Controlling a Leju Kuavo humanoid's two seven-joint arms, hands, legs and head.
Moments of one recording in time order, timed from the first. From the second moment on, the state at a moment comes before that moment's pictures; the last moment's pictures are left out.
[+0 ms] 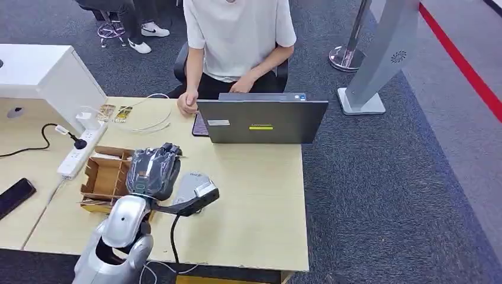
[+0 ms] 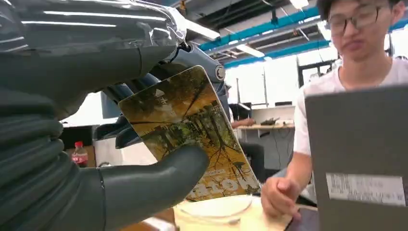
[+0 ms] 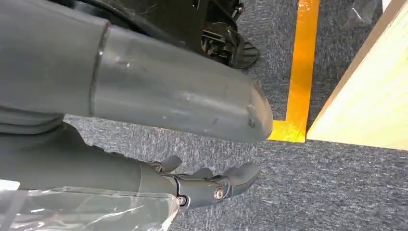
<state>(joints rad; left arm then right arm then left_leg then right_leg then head) -0.12 0.05 -0.21 -1.67 -1.51 -0.08 0.14 -0.15 0.16 -0.79 -0.23 0.76 0.04 -0.29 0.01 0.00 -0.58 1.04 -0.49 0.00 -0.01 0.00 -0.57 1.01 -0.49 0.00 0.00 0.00</state>
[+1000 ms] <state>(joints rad) -0.13 -0.01 -0.07 -1.45 -1.50 -0.20 0.13 -0.17 0.16 -0.82 -0.23 0.75 0.09 -0.26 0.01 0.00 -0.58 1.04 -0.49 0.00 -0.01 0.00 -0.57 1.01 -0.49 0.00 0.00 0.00</state>
